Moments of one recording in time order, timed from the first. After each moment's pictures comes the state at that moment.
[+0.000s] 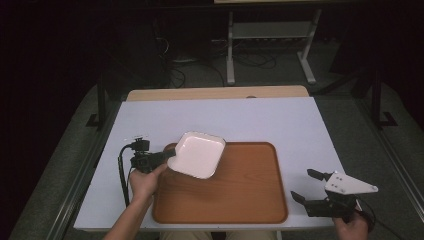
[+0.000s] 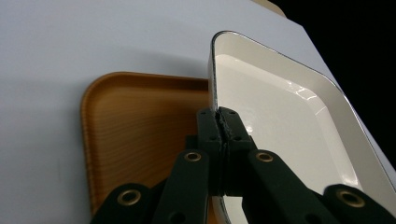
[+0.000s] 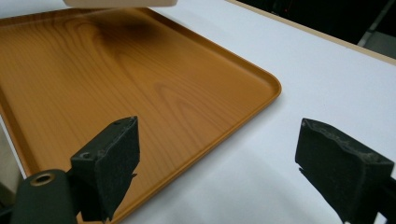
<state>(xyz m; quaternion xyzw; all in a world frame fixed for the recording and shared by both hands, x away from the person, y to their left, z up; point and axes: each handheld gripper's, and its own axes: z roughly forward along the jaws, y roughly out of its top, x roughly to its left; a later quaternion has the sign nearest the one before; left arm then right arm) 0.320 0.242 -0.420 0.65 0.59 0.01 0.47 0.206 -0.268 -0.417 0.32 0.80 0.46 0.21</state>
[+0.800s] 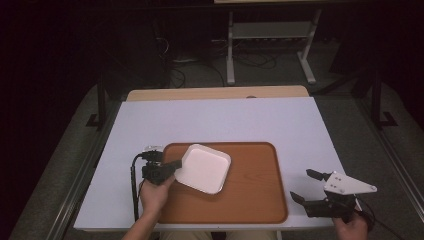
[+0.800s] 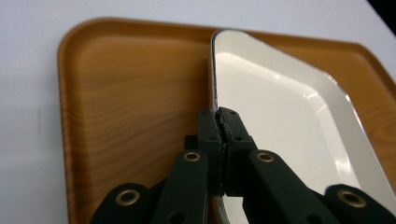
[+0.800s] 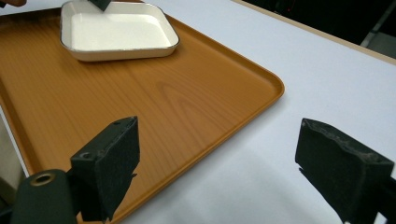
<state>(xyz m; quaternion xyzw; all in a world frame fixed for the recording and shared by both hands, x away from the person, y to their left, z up) 0.298 0.212 -0.438 0.70 0.59 0.06 0.40 0.206 -0.266 -0.417 0.32 0.80 0.46 0.21</state>
